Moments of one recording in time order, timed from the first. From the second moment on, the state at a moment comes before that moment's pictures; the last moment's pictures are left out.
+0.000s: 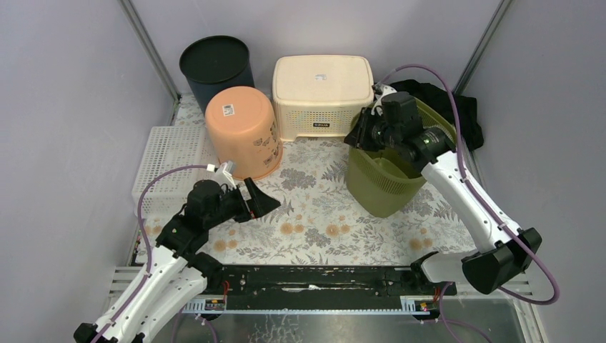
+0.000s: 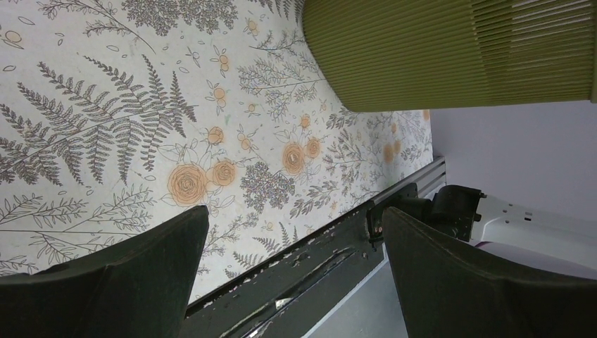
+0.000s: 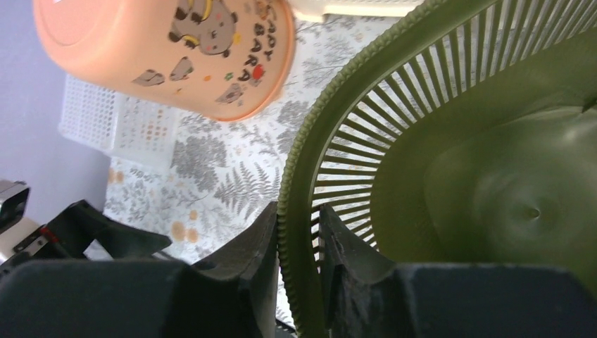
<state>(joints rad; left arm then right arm) -0.48 0.56 0.56 -0.48 0.31 -0.80 0.47 1.32 1.42 -0.70 -0.11 0.52</state>
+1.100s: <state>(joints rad) -0.48 0.55 0.71 -0.60 0.26 -0.78 0.56 1.42 1.71 -1.12 -0.04 0.27</state>
